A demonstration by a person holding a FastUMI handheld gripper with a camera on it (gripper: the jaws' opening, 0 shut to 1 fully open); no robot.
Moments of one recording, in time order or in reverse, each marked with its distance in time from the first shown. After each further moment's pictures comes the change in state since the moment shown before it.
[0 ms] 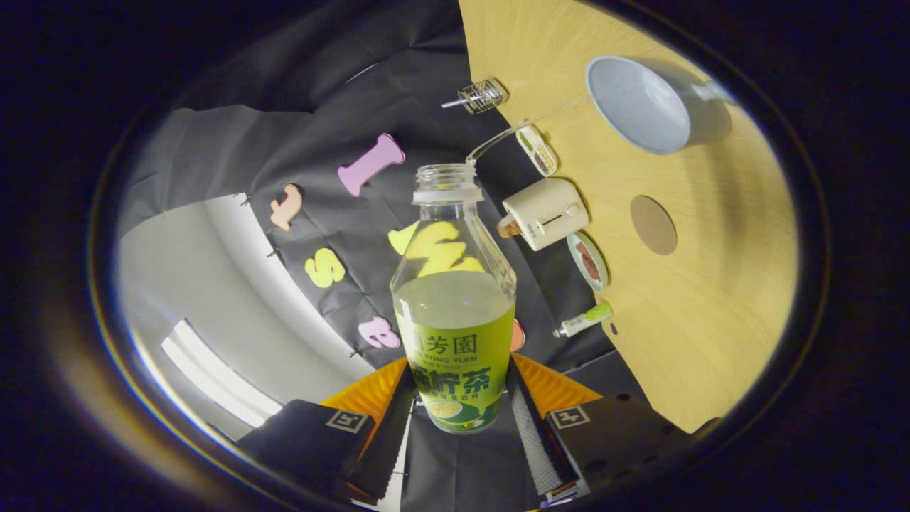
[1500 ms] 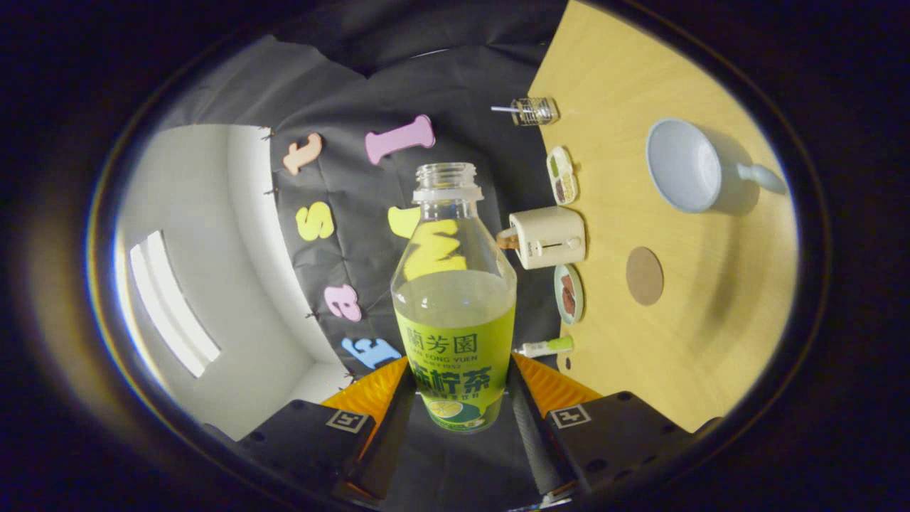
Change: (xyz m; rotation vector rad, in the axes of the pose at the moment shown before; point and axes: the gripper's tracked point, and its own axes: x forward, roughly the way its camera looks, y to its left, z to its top) arm -0.008 -0.019 -0.014 -0.398 -0.004 -0.154
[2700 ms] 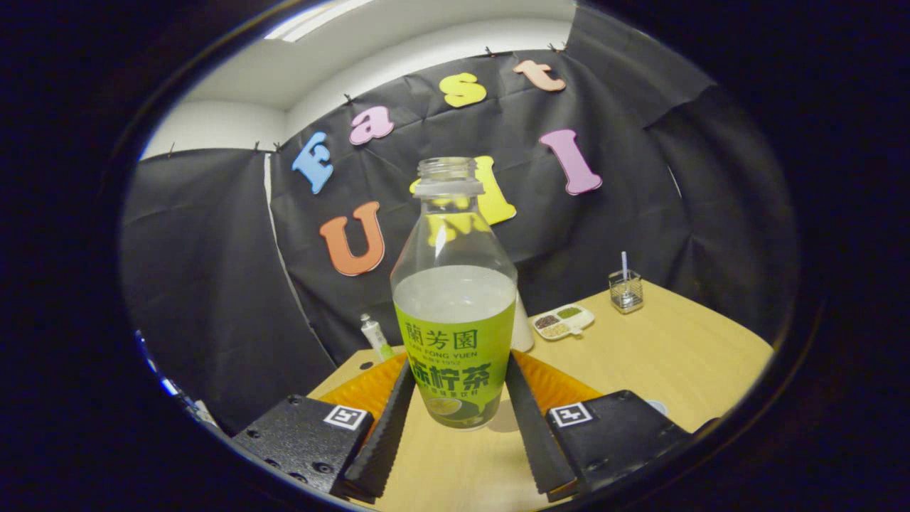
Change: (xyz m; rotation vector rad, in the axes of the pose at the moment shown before) arm 0.042 -0.030 0.012 -1.276 0.050 -0.467
